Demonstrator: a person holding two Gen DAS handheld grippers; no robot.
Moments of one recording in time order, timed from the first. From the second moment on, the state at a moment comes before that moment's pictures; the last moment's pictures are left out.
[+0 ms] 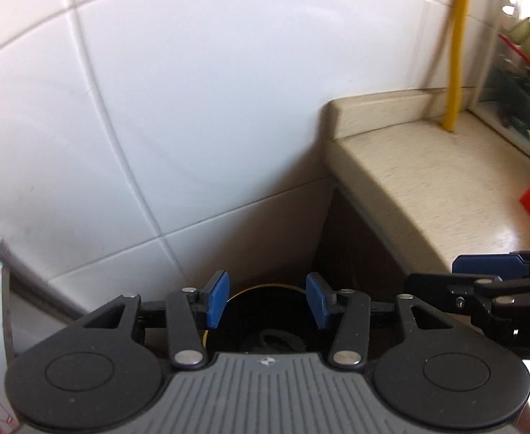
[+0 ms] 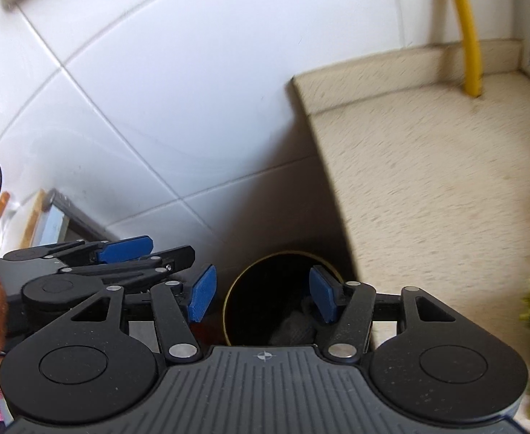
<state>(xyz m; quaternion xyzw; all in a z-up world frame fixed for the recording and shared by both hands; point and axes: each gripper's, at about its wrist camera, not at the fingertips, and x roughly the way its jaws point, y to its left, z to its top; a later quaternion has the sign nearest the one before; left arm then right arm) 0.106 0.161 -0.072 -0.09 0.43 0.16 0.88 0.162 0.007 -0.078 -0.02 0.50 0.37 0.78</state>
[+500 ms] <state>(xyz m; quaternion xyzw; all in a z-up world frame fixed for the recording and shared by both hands) 0.137 0.089 -0.032 0.01 0.39 0.07 0.92 0.158 -0.074 -0.036 0.03 0.44 0.30 0.85</state>
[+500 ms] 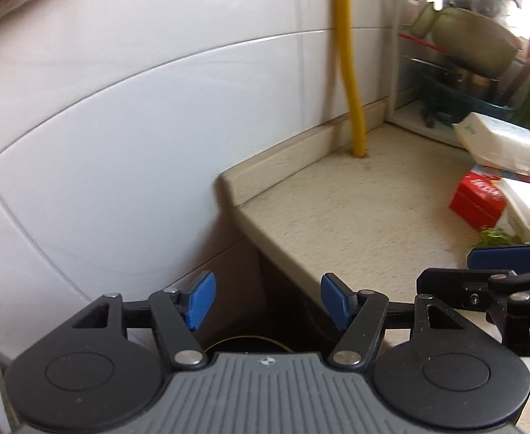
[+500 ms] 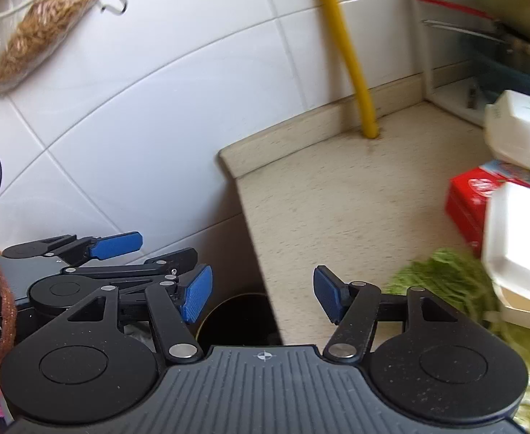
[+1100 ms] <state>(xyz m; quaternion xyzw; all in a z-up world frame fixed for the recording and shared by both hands) 0.170 0.030 -0.014 0.04 0.37 -0.06 0.92 0.151 -0.165 -0.016 0.08 0.40 0.15 0.90</state>
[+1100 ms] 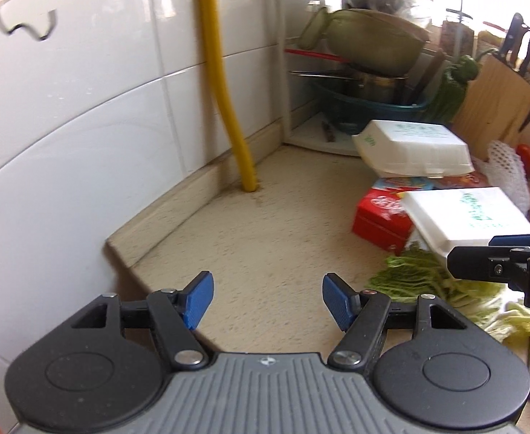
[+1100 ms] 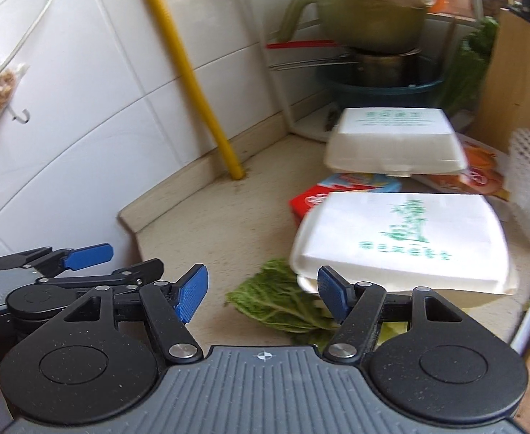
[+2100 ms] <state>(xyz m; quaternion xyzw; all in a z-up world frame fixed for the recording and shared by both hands) 0.199 -0.053 -0.003 0.07 0.38 -0.09 0.92 0.161 -0.297 -0.077 0.31 0.42 0.12 0.84</state>
